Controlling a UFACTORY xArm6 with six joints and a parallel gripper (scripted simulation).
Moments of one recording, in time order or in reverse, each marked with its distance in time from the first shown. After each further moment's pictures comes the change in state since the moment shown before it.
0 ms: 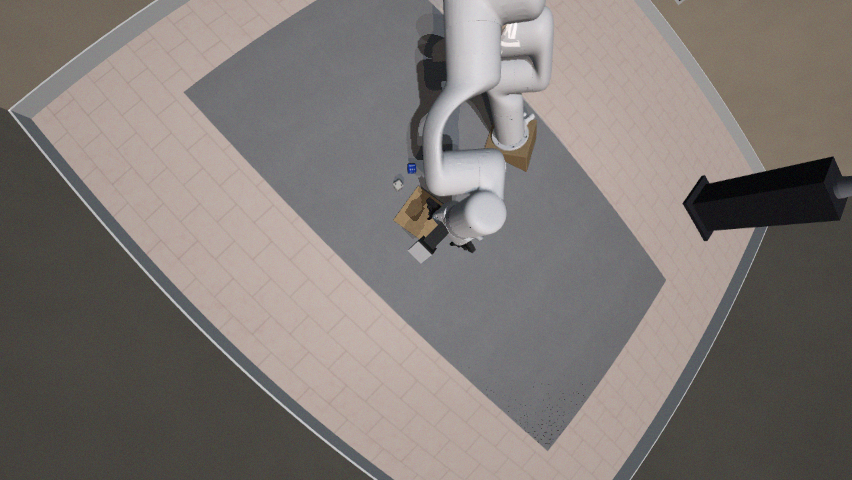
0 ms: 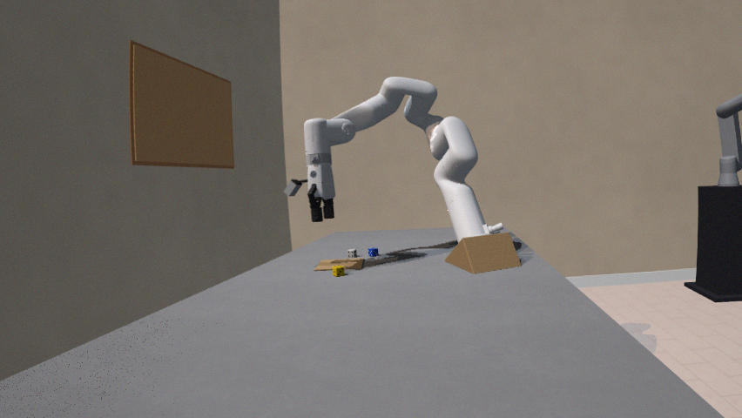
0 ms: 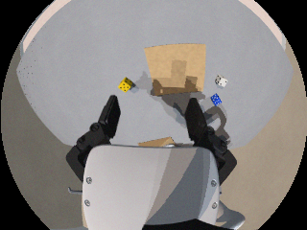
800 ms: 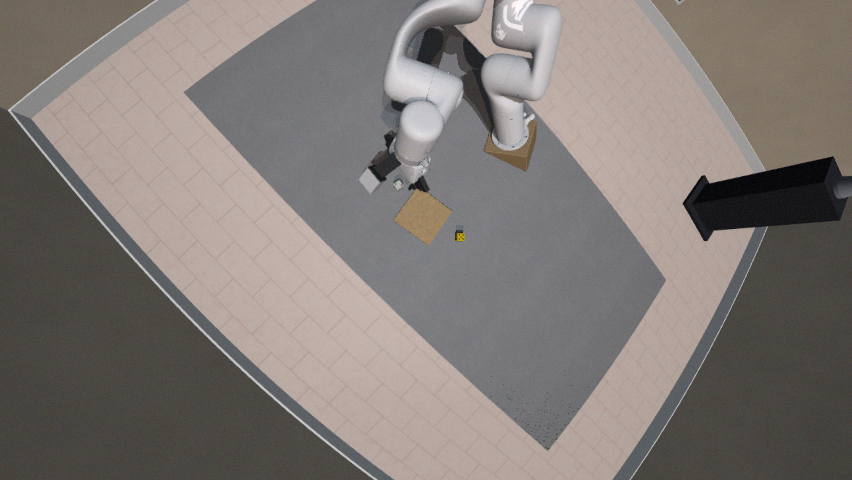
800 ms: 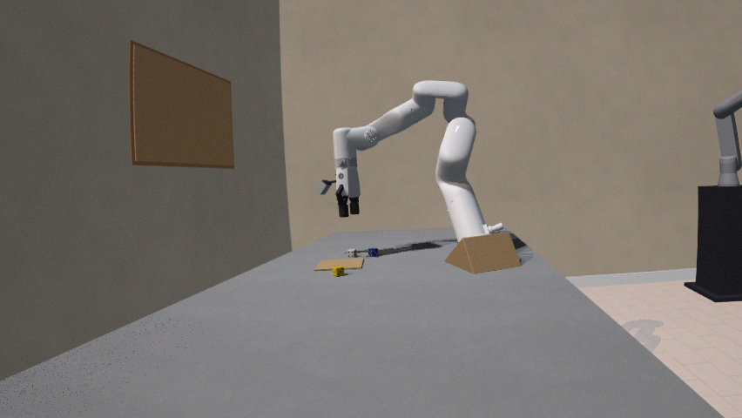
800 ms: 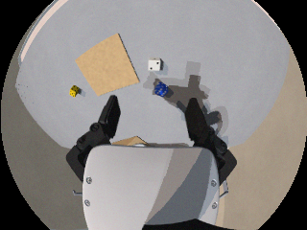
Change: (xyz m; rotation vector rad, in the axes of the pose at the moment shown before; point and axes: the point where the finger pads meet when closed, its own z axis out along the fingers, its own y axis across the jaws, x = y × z) arm -0.022 0.183 0.005 -0.003 0.009 0.095
